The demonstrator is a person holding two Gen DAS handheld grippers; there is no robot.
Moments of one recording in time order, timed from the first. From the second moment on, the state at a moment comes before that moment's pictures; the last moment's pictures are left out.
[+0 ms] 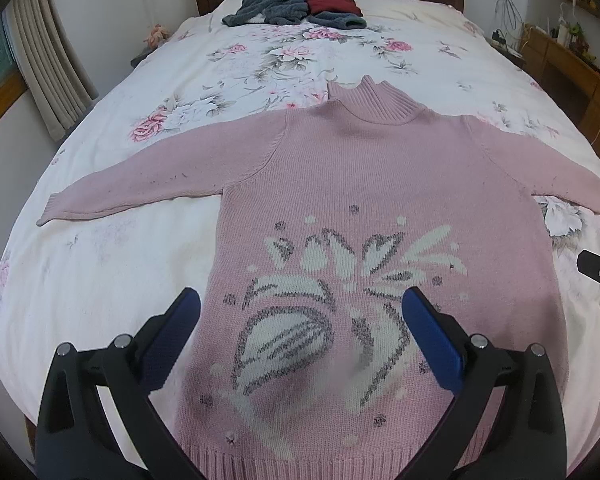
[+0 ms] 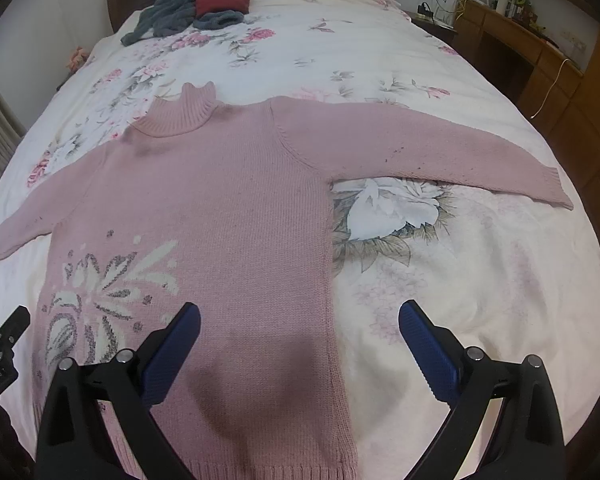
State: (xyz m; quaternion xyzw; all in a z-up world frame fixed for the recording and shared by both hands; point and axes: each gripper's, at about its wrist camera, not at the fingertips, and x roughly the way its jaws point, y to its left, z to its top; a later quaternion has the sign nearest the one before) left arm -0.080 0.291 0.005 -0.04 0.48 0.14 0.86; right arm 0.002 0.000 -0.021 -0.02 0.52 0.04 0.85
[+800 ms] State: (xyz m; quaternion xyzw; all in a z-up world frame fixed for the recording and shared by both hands) left arm -0.083 0.295 0.002 -0.04 0.48 0.14 0.86; right arm 0.002 0.003 -0.020 -0.02 0.52 0.04 0.85
